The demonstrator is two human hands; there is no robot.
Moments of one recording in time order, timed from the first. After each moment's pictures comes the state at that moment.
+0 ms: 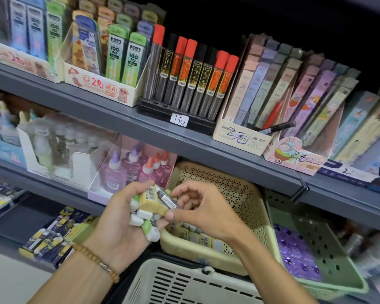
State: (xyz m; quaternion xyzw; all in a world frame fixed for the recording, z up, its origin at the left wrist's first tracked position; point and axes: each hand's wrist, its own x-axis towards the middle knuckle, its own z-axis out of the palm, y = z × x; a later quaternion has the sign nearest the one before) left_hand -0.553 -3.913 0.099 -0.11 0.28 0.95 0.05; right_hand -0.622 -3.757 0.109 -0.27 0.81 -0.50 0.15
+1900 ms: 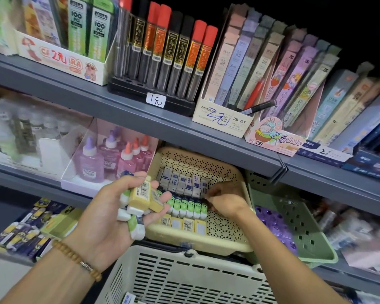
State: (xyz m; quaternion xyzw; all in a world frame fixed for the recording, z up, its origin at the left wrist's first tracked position) left_hand -0.551 -3.899 0.095 -0.14 0.29 0.94 0.07; right_hand -0.670 -3.676 0.073 0.03 0.96 -0.27 0.10
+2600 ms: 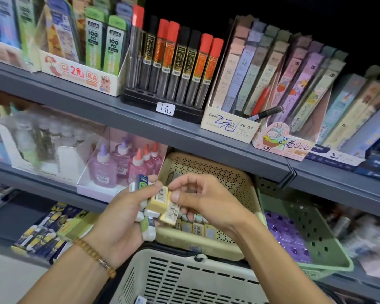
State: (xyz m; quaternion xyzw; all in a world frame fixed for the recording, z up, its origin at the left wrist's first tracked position) left_hand -0.551 -3.900 0.097 -0.11 0.38 0.92 0.06; right_hand -0.611 -3.743 0.125 -0.20 0.77 -0.56 0.23
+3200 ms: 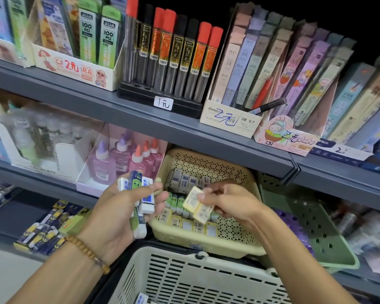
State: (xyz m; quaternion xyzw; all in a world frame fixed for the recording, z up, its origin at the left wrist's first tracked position) left_hand -0.554 -3.903 0.094 -0.18 0.43 0.89 0.00; right_hand -0.642 -3.694 0.107 -0.04 0.87 -0.44 0.24
